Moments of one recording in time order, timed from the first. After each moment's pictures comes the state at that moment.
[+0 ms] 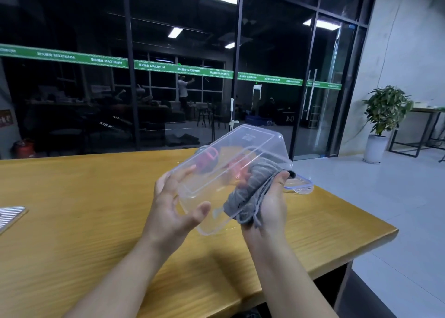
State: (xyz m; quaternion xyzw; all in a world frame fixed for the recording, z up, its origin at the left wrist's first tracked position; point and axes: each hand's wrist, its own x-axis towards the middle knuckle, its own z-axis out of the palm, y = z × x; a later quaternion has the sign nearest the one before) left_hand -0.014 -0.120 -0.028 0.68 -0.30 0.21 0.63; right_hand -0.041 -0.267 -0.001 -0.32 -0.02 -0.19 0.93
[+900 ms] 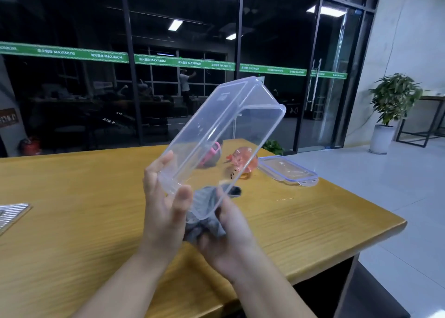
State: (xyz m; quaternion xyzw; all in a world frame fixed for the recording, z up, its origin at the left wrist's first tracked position) left_hand -0.028 -0.126 -0.019 0.62 -0.27 0.31 0.67; right_hand -0.049 -0.220 -0.025 -0.37 -0.01 0.09 0.92
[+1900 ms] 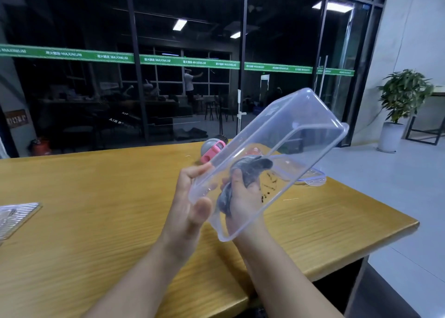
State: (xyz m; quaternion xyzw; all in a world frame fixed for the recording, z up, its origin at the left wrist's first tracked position) left_hand -0.036 -0.133 -0.017 0.60 -0.35 0.11 0.71; right_hand -0.010 -0.235 -0.025 -0.48 -0.04 -0.27 0.83
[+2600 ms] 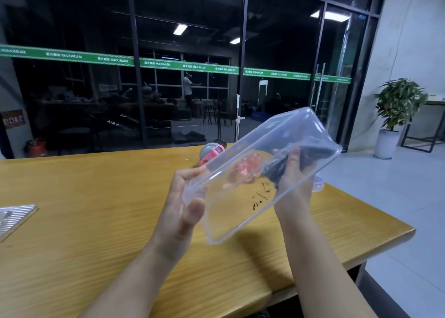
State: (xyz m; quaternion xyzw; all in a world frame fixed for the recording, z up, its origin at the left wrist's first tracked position) left_hand -0.031 -0.124 -0.013 0.60 -0.35 0.11 0.71; right_hand -0.014 -0.306 0.017 -0.49 0.00 -0.42 0.77
